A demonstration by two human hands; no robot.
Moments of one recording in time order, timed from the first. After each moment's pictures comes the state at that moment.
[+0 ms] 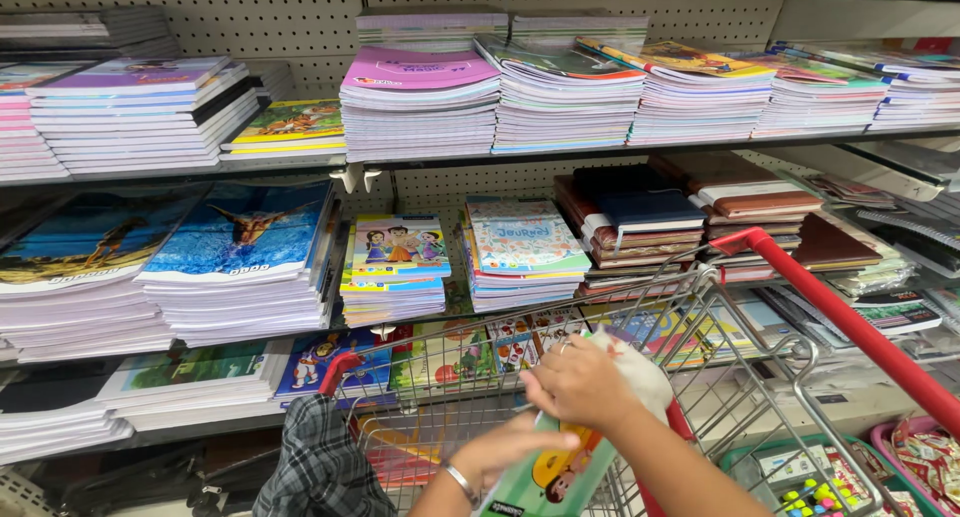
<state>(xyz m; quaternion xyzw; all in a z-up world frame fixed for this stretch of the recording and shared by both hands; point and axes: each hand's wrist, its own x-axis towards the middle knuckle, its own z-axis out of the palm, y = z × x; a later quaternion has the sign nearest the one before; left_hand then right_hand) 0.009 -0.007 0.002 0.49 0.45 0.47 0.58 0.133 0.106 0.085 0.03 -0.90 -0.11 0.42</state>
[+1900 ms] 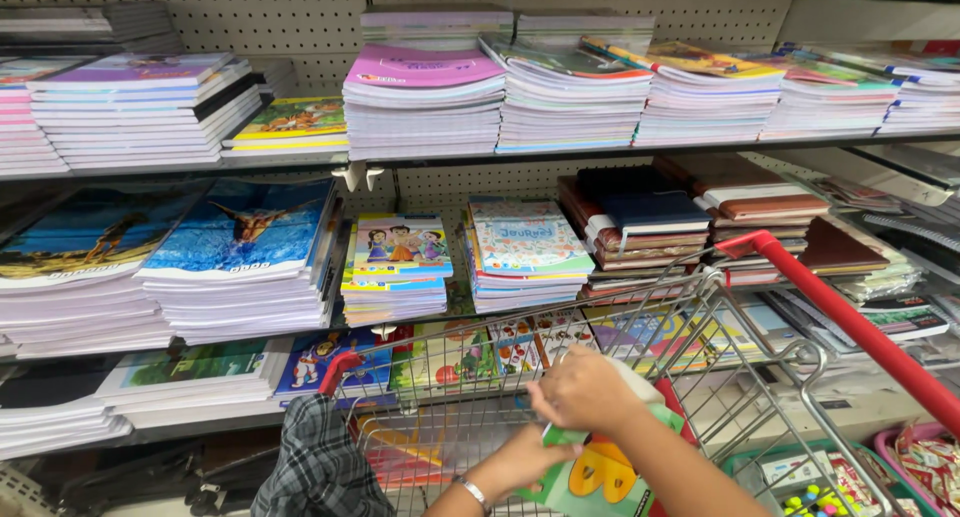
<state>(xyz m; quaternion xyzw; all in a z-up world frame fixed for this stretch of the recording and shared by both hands) 0.022 0.008 -0.030 0.46 0.60 0.42 0.50 0.132 0.115 0.068 0.04 -0.94 -0.13 0.31</state>
